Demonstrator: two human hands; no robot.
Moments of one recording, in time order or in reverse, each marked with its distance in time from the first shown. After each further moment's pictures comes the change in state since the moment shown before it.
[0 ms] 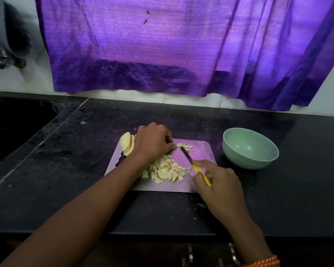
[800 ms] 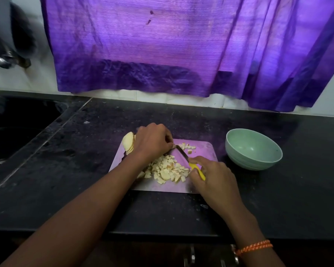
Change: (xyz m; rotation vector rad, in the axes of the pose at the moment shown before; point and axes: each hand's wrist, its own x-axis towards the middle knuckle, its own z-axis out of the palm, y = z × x) left_hand 0.000 -0.004 -0.008 -0.014 -0.031 -0.055; right_hand 0.020 -0.001 0.011 -0.082 -0.072 -0.029
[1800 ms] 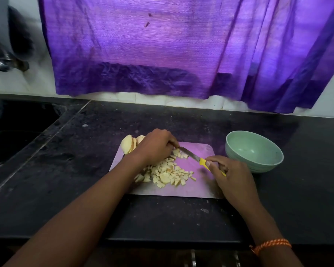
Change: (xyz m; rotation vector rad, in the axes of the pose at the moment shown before) left_hand 0.000 0.004 -0.006 -0.212 -0.205 0.156; right_hand 0.015 0.050 -0.008 0.200 0.162 0.015
